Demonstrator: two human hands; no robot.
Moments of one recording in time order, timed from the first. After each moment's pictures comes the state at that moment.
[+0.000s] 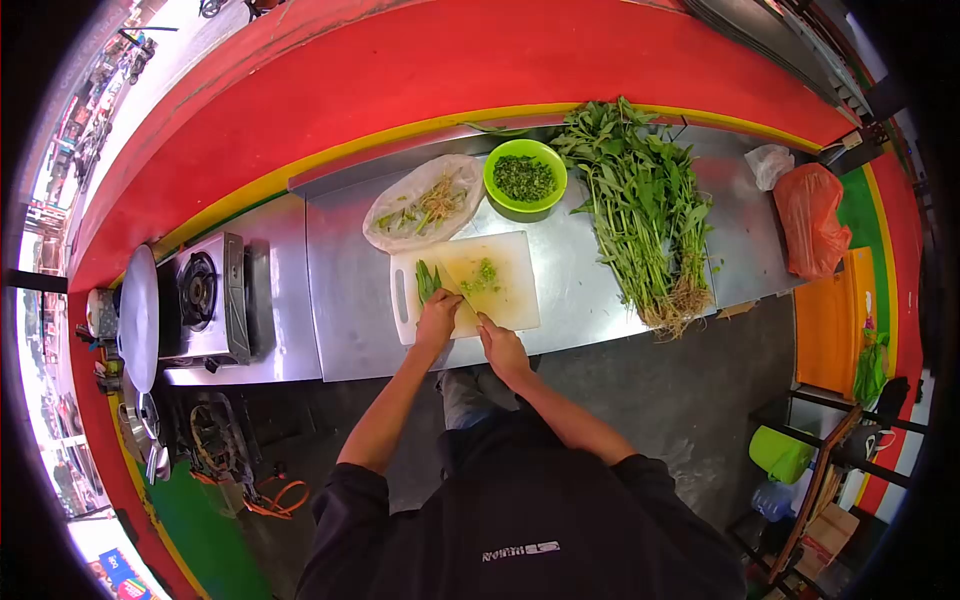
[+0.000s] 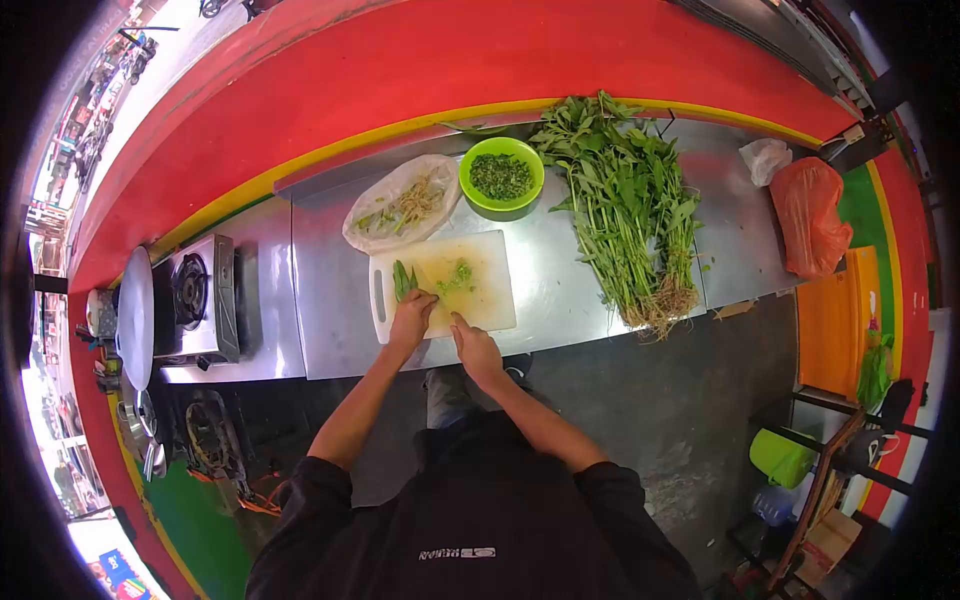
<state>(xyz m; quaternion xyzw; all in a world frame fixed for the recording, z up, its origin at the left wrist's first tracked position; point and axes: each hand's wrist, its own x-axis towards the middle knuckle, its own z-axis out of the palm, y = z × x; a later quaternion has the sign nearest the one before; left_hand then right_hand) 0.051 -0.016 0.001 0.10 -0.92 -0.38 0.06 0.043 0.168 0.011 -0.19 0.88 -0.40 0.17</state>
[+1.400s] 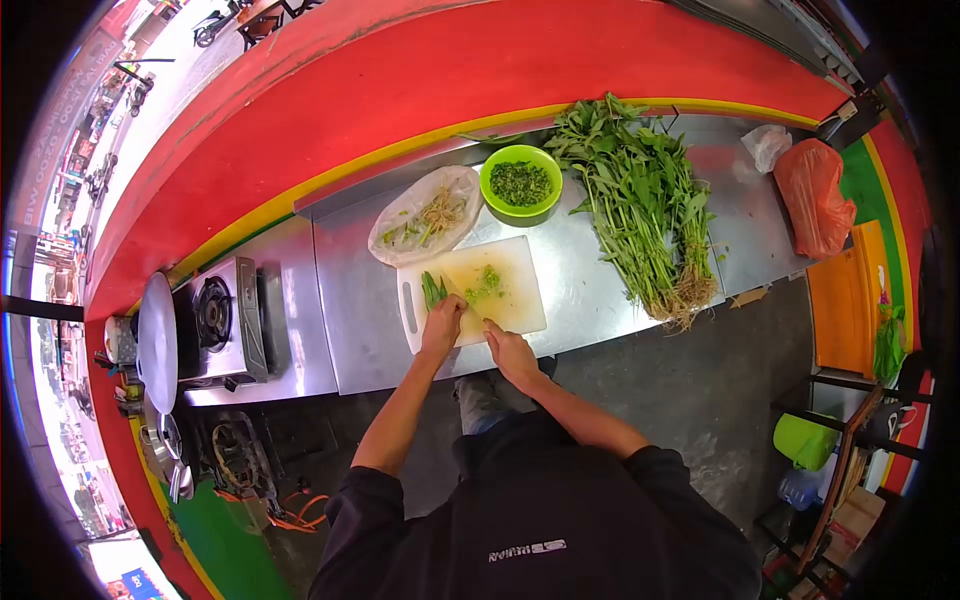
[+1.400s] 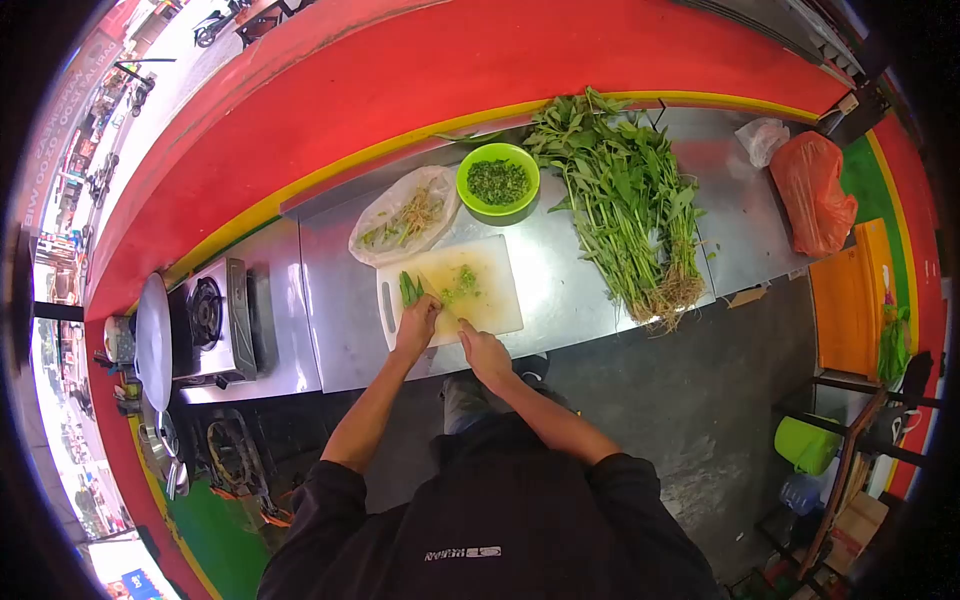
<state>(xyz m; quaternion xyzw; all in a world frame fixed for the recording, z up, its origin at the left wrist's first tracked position) 0.044 -0.022 0.005 0.05 -0.90 -0.43 0.08 0.044 0.173 0.012 -0.20 0.88 -0.40 0.16</state>
